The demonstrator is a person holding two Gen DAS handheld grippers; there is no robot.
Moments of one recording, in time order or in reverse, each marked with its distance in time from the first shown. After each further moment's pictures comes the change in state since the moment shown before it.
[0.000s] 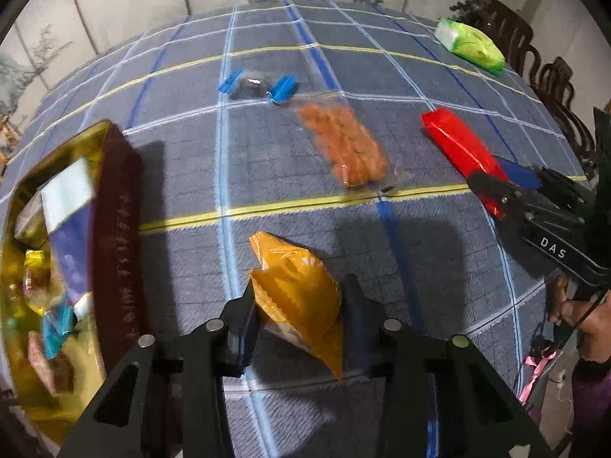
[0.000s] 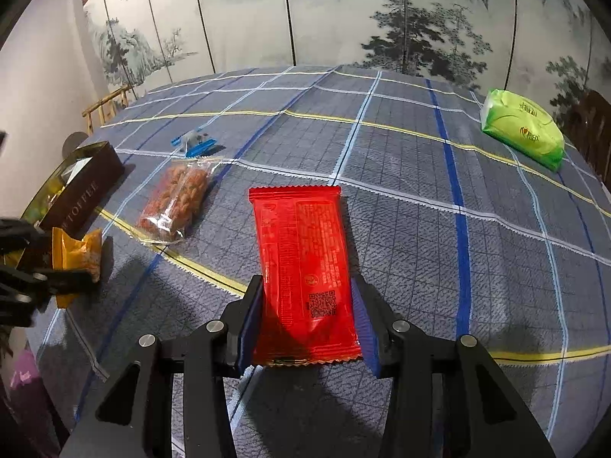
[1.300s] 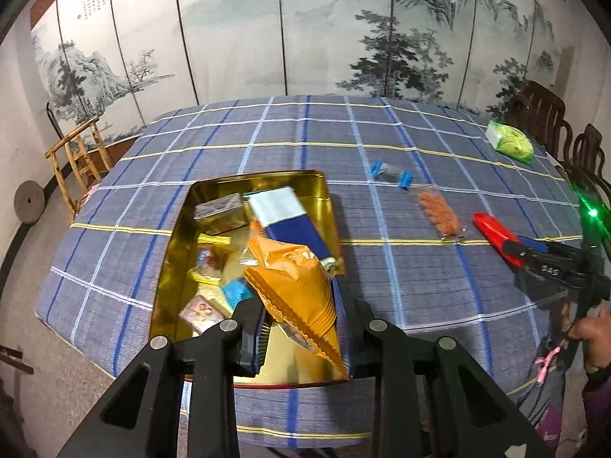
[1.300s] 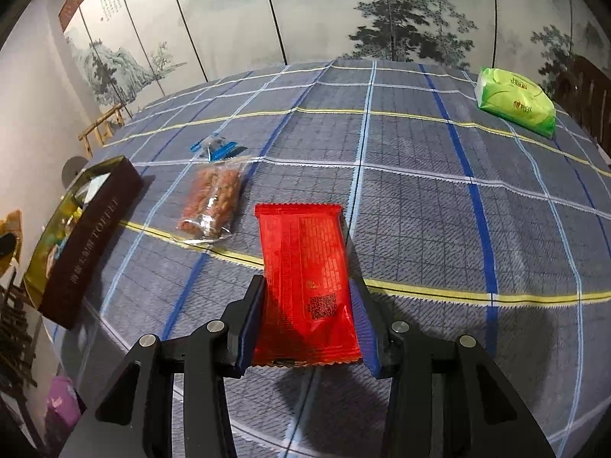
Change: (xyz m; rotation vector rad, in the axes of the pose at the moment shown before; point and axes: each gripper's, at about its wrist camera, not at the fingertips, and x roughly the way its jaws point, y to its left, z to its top) left arm -0.135 0.102 -0.072 -0.158 -0.287 0.183; right arm -0.019 0.026 -0.010 0.126 0.016 0.024
